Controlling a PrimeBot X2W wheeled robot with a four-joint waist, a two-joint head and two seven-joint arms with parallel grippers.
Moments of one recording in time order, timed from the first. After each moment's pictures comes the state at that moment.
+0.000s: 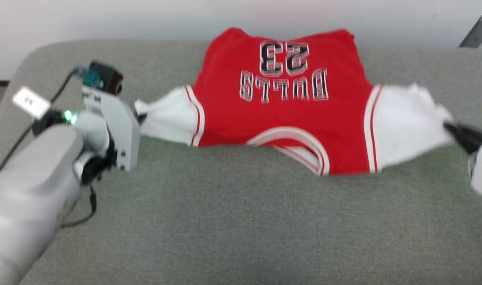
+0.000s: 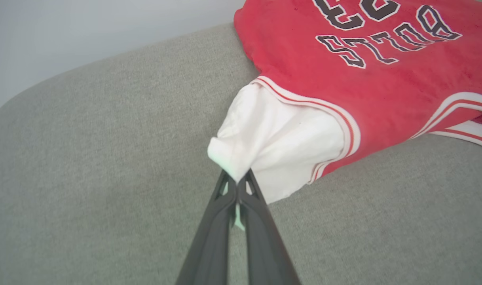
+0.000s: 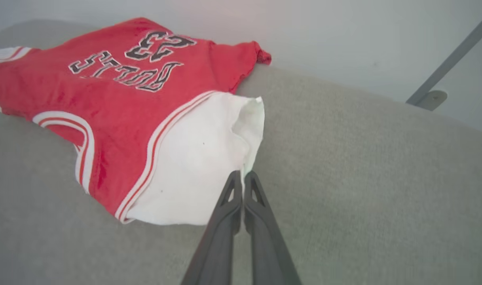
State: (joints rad) left arm -1.09 0.56 -1.07 0.80 -1.07 -0.11 0.26; right arm -0.79 -0.81 0.78 0.44 1.03 0.13 0.18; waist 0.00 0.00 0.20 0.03
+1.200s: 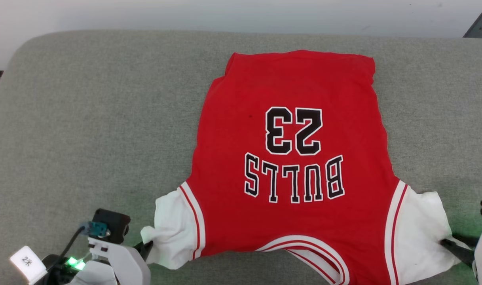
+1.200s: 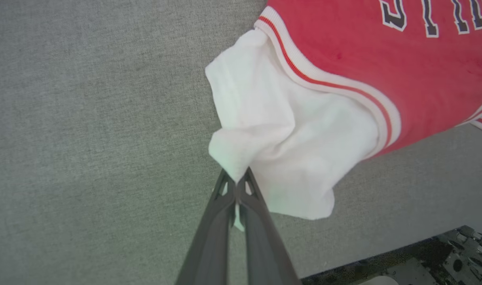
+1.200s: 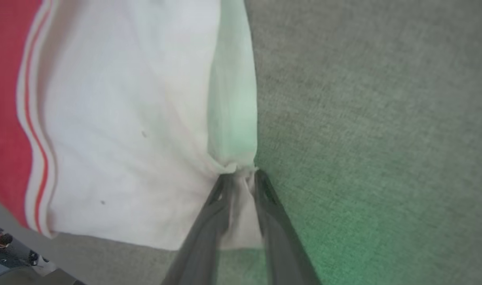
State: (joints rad) left arm -0.47 0.99 -1.09 -0.22 -1.14 0.52 0.18; right arm -0.30 -0.88 0.65 0.29 0.96 0.14 0.38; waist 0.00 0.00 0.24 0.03
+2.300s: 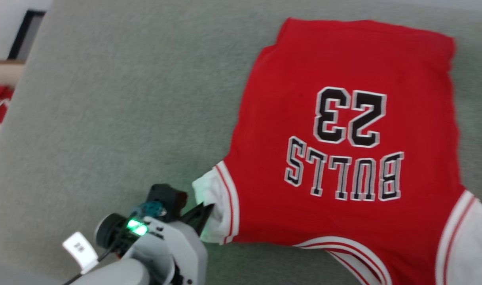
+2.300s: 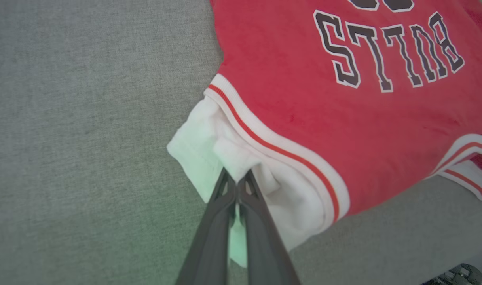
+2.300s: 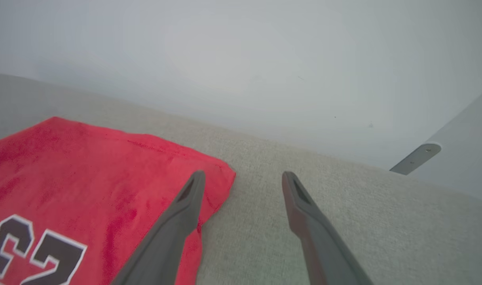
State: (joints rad) left arm -0.60 0.78 -1.12 -0.20 -1.01 0.49 0.10; right arm -0.85 -0.60 0.22 0.46 0.57 0.13 0.34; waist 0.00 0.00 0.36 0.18
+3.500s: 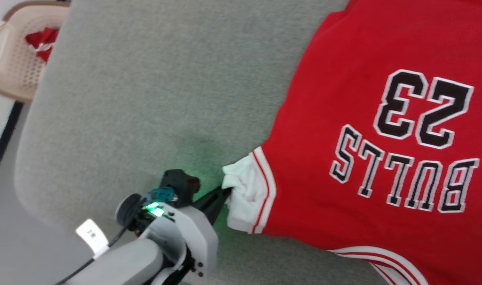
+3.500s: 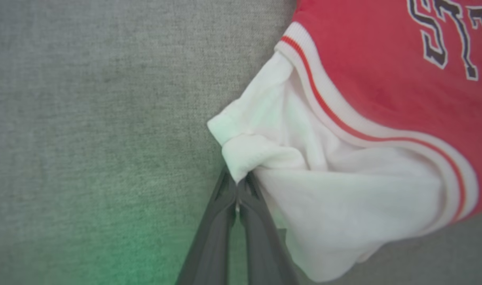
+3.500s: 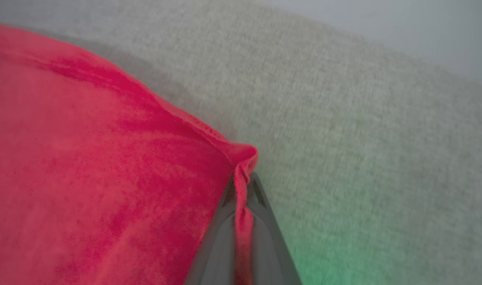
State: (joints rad) left arm -0.67 0.64 -1.12 -0.01 -1.01 0.34 0.01; right arm -1.20 -0.64 0.43 0.86 0.64 0.13 0.72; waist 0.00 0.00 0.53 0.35
